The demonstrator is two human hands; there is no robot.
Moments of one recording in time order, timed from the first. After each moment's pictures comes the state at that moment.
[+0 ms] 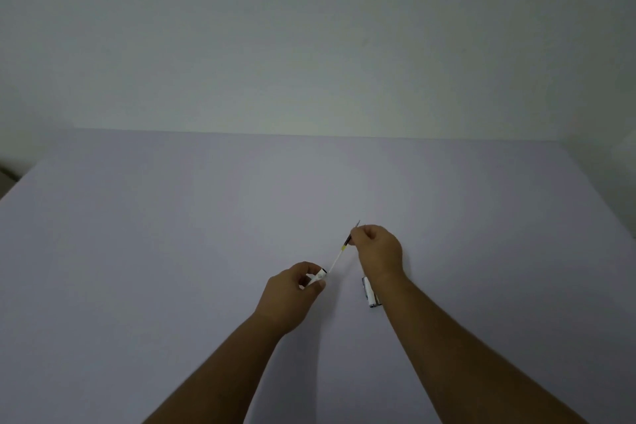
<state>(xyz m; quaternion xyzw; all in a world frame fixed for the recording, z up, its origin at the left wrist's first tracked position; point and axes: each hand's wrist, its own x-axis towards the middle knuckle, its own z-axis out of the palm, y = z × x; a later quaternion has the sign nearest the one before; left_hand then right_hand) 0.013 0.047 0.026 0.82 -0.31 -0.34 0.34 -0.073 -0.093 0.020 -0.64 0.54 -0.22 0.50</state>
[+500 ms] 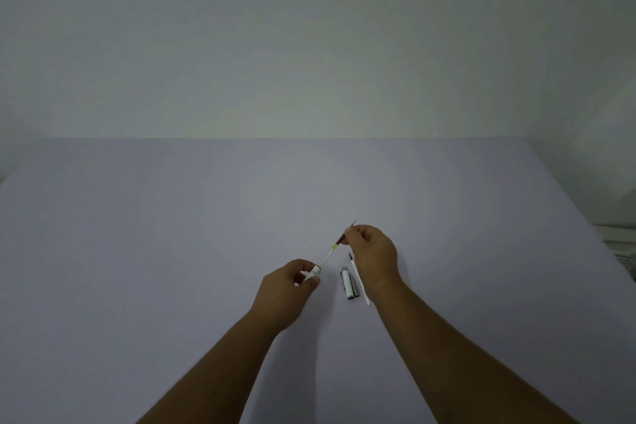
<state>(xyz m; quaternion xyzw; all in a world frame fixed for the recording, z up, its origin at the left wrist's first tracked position) -0.014 0.039 0.034 0.82 -0.32 -0.33 0.34 -0.113 -0.083 0.039 -0.59 0.52 -0.28 0.55</state>
